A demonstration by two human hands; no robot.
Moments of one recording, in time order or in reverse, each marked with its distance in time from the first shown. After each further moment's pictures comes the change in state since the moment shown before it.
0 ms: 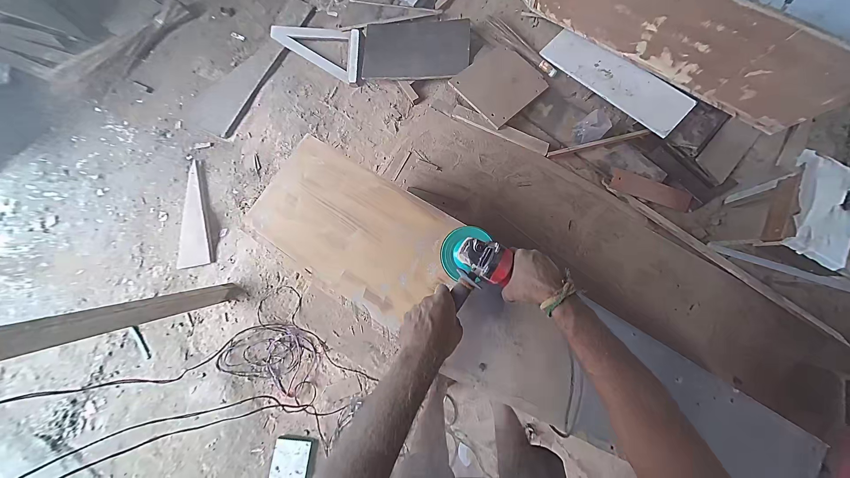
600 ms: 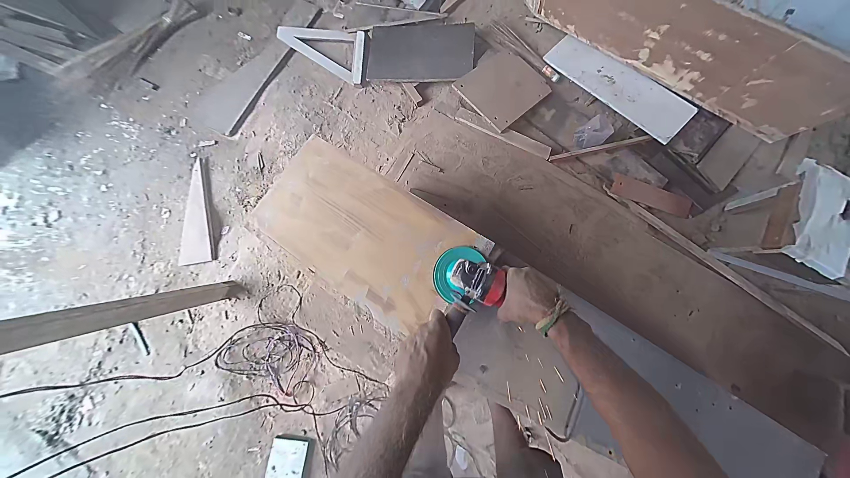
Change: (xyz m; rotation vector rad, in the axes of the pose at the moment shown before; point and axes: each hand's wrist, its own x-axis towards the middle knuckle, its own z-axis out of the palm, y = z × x) left_hand -0.016 -0.015 0.025 -0.043 -0.046 -0.056; right_hand -0.009 -0.008 0.016 -0.065 -0.062 -0.058
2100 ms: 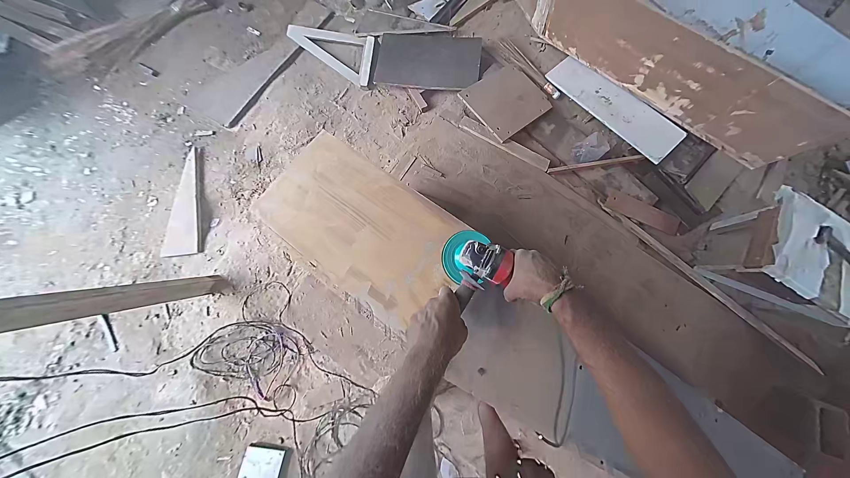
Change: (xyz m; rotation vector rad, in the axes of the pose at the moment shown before) left_hand 0.017 0.005 -0.020 -0.072 0.033 0.066; right_hand 0.013 -0.007 -0.024 -0.038 0.067 0.051
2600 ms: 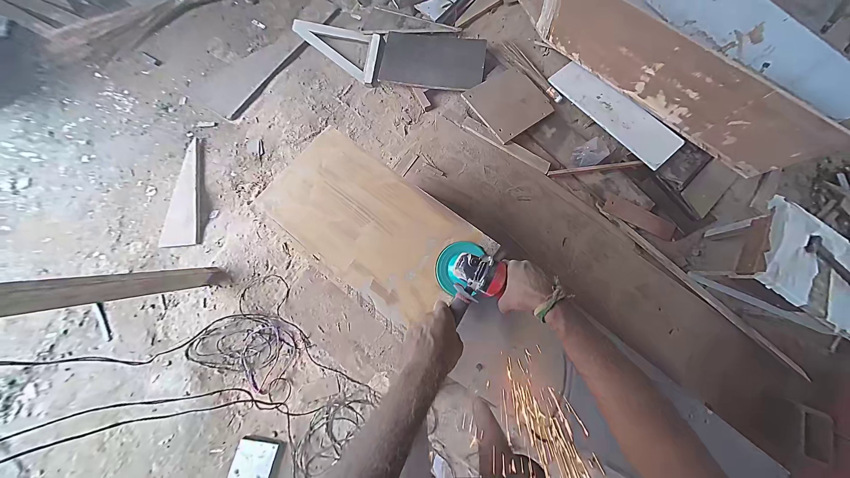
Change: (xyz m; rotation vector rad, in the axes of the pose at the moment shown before) left_hand -0.016 -0.017 0.021 -0.047 -0.020 -0.021; right_hand -0.007 -0.007 0.019 -0.043 -0.040 -0.039
